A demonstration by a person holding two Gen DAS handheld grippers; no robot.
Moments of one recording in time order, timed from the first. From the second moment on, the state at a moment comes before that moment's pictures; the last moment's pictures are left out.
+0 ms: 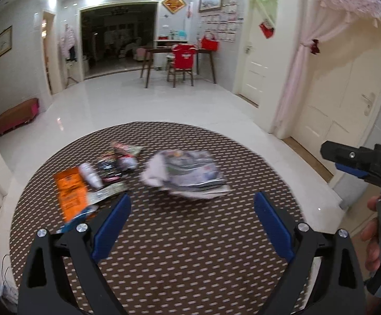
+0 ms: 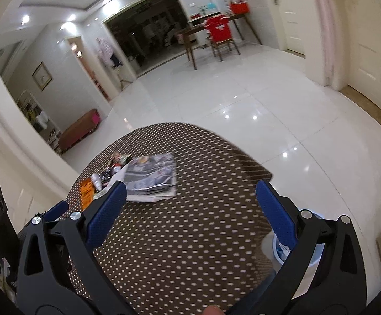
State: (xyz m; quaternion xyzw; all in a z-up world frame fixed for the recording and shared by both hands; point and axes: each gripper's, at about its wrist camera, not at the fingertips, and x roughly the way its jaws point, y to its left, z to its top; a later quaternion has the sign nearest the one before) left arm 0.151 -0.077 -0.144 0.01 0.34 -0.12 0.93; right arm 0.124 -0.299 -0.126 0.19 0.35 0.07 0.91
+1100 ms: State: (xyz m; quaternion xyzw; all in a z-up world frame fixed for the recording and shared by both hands) left arm 0.198 0.078 -0.229 0.00 0.44 -0.05 0.90; right arm 0.199 -0.140 -0.198 0.01 0.44 0.15 0.88
